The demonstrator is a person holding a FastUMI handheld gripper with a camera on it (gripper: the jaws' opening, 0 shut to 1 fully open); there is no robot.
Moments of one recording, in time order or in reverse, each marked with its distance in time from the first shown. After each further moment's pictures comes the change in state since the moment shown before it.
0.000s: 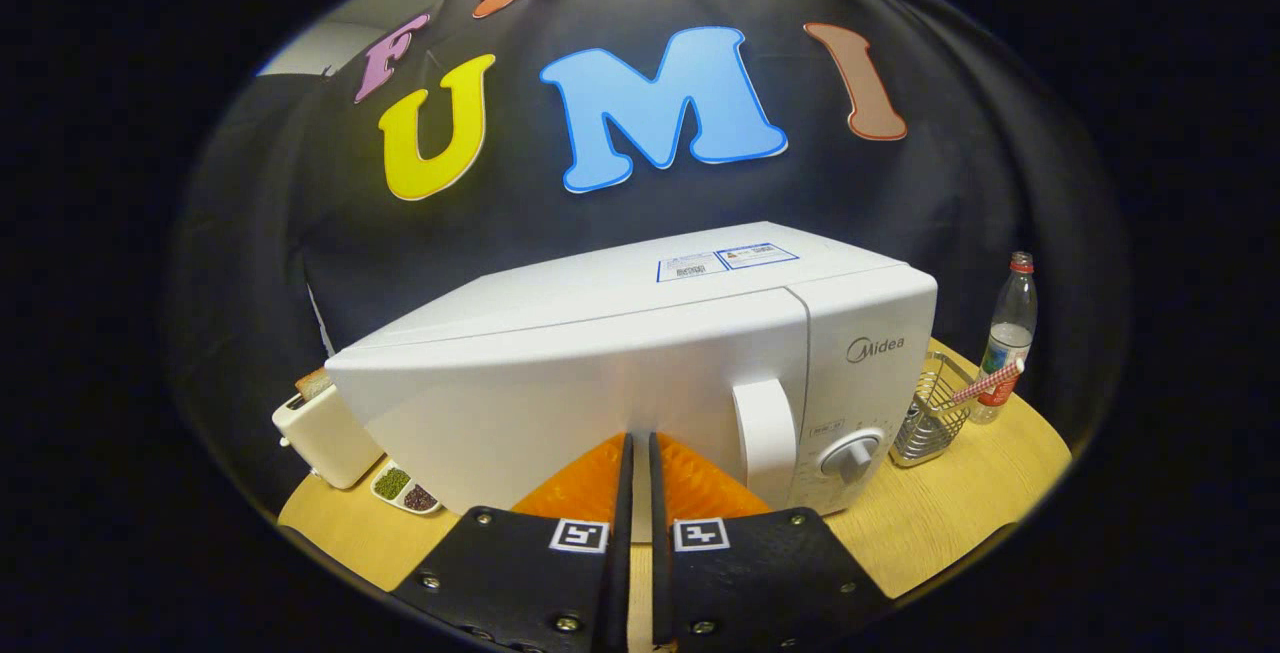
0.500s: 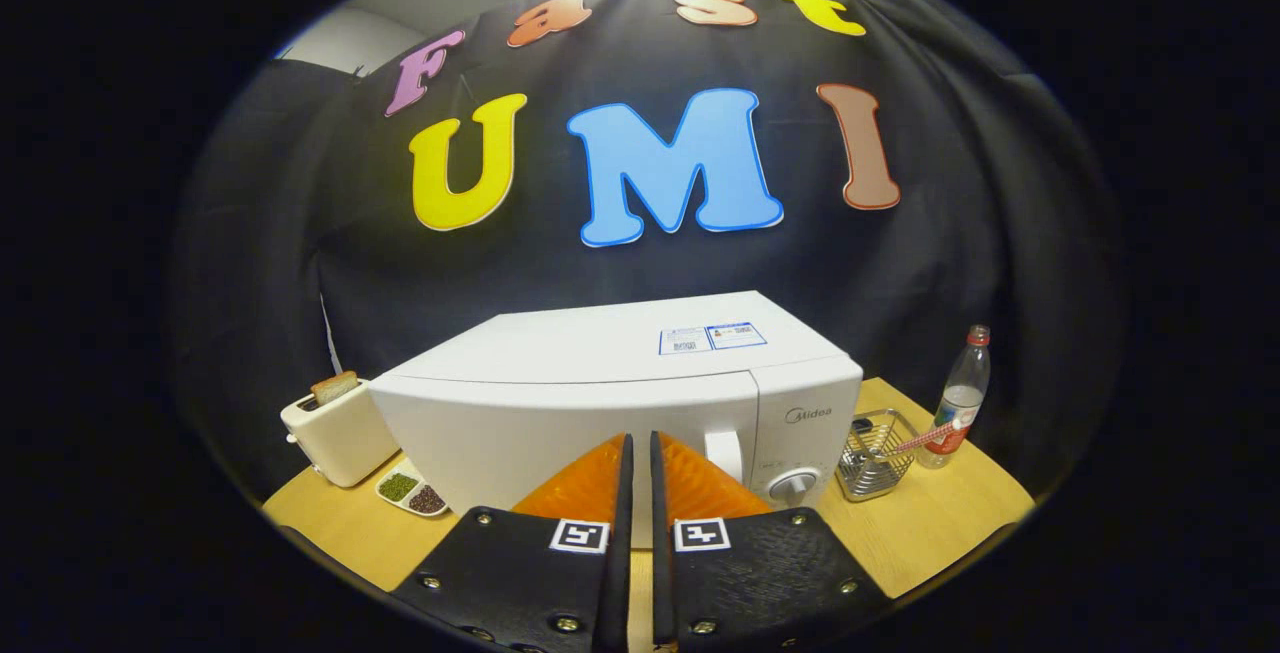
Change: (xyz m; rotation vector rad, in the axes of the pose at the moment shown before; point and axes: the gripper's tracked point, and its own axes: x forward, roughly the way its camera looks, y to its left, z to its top) arm -0.077 0.000 0.050 -0.078 -0.132 -0.019
